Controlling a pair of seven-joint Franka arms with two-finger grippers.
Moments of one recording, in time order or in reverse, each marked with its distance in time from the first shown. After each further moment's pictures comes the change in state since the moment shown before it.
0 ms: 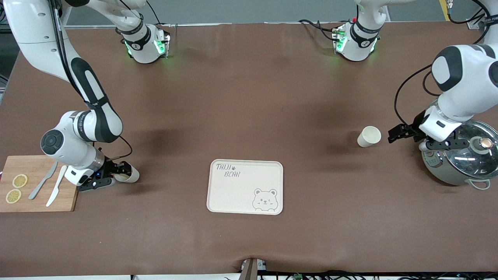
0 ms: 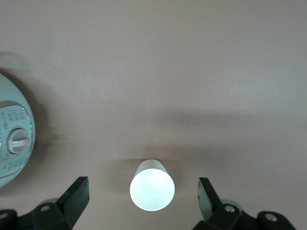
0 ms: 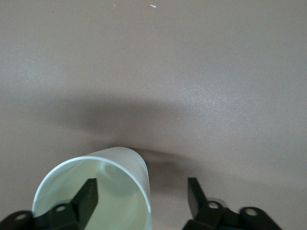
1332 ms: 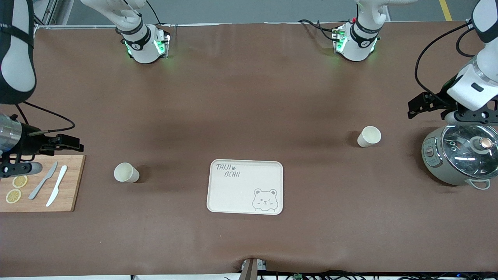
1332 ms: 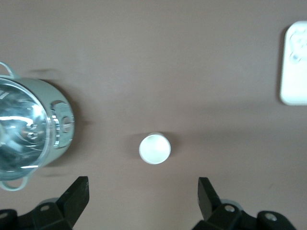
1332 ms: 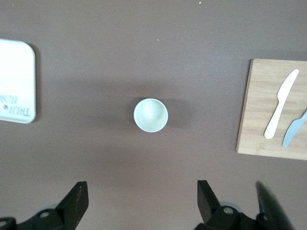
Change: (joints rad) left arm -0.059 -0.098 -0.002 0.289 0.102 -0.432 0.043; right arm 0.000 -0.221 0.005 0.553 0.003 -0.932 0.215
